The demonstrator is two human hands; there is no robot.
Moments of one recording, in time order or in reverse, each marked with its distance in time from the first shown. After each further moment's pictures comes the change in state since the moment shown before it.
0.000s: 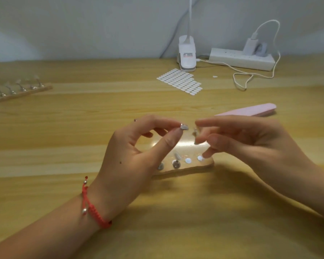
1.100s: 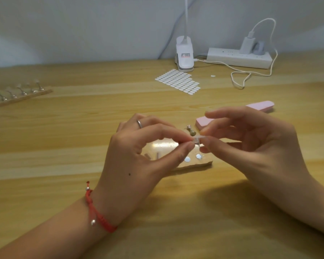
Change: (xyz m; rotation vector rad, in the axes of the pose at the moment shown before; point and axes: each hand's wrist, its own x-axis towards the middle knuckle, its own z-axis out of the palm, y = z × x) left_hand -0.005 0.009 0.004 0.243 0.027 0.238; right_hand -0.010 0.003 0.017 0.063 0.210 -0.167
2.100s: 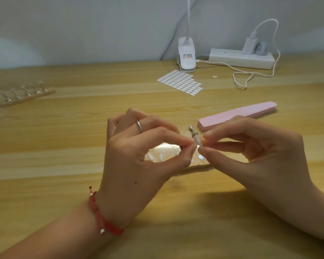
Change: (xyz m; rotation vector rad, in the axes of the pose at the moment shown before) left_hand -0.001 0.004 0.000 0.201 0.127 0.135; right_hand -0.006 0.004 0.002 -0.145 -0.023 -0.139
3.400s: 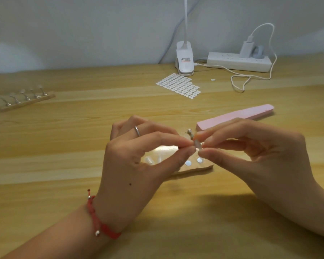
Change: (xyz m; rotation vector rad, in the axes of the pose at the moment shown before) left_hand 0.000 -0.003 -0.001 -0.094 -0.041 -0.026; right_hand 0.007 -0.006 -0.006 -0.022 -0.064 -0.045
